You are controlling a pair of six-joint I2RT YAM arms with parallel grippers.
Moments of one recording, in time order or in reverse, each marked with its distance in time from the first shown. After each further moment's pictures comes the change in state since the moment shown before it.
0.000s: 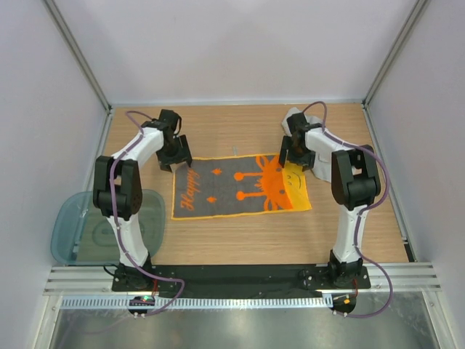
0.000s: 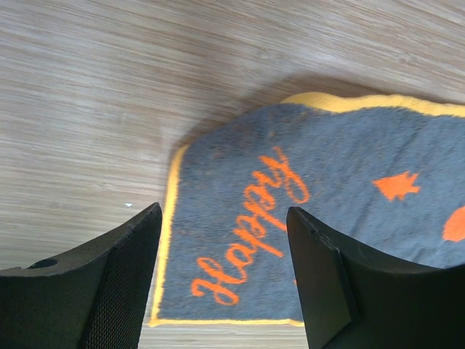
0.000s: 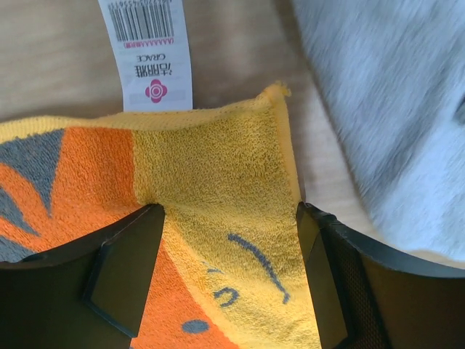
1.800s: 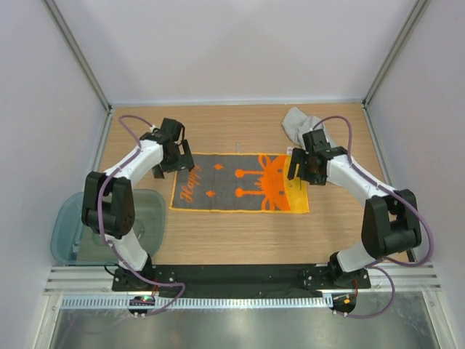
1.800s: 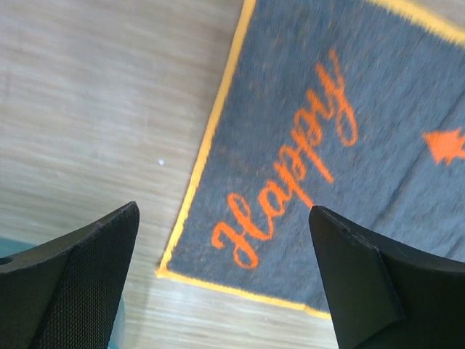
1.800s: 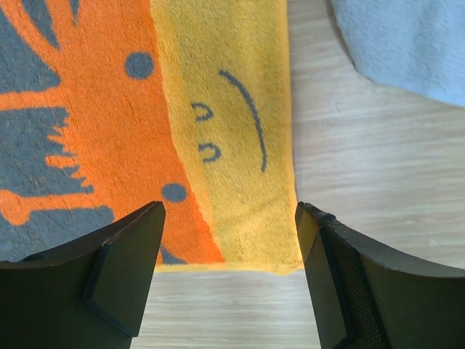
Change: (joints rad) left arm -0.064 -0.181 -0.169 0.070 -0.183 -0.053; right arm 0.005 -0.465 -0.391 0.068 -0.084 -0.007
